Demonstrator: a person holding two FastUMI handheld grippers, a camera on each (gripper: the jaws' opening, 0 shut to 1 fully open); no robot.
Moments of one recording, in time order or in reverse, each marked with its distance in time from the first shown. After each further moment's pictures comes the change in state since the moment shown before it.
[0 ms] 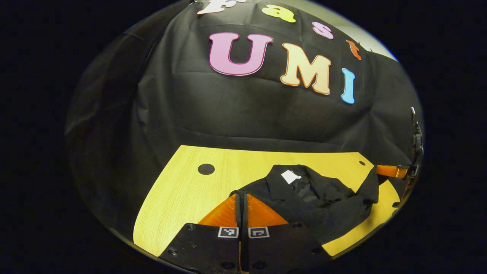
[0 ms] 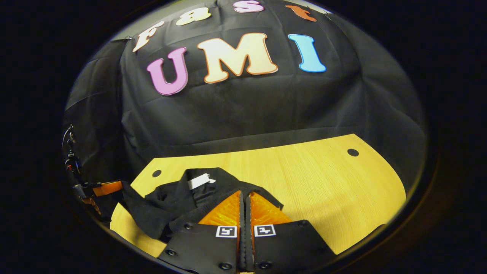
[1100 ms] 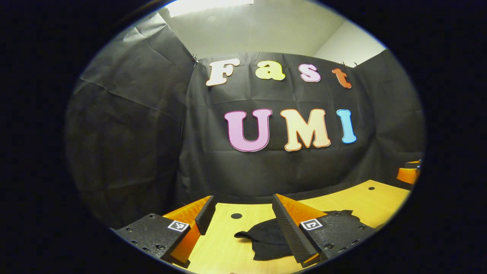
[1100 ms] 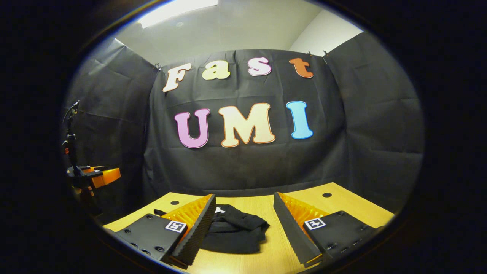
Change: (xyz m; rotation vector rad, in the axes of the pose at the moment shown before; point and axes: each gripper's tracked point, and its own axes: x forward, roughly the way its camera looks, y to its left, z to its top) left arm -0.227 -0.046 0.104 0.128 -0.515 0.221; right arm -0.268 0.014 0.005 -0.084 -0.518 0.036
